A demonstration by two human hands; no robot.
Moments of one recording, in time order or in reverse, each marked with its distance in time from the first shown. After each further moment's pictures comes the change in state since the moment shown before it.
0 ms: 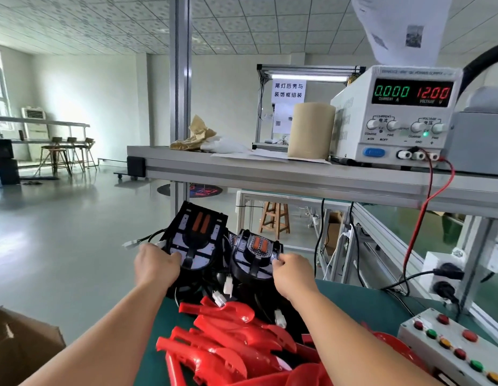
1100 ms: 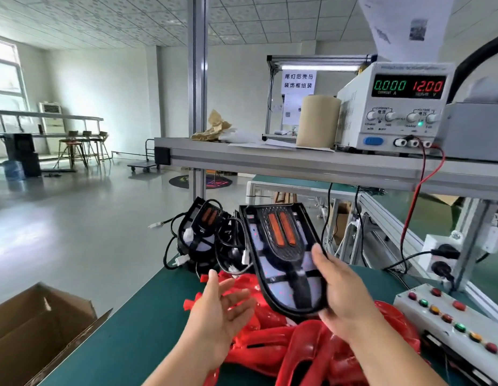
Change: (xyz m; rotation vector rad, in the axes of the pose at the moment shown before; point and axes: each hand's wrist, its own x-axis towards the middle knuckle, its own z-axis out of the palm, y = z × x) left_hand -0.181 -0.011 -0.042 -1.012 -0.633 -0.543; right_hand -0.111 0.022 -0.046 1.235 -0.271 -0.041
